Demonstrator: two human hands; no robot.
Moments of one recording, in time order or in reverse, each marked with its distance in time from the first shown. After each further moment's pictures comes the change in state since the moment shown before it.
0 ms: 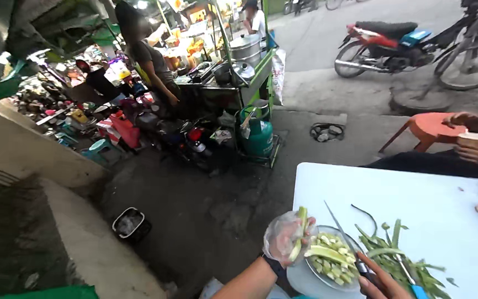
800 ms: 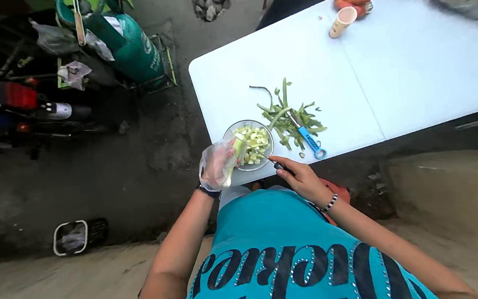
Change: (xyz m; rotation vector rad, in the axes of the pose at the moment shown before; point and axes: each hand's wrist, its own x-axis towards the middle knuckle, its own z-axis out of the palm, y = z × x) left_hand 0.033 -0.056 -0.029 0.513 -0.007 -0.451; right_hand -0.032 0.078 -0.008 -0.353 0.168 -0.056
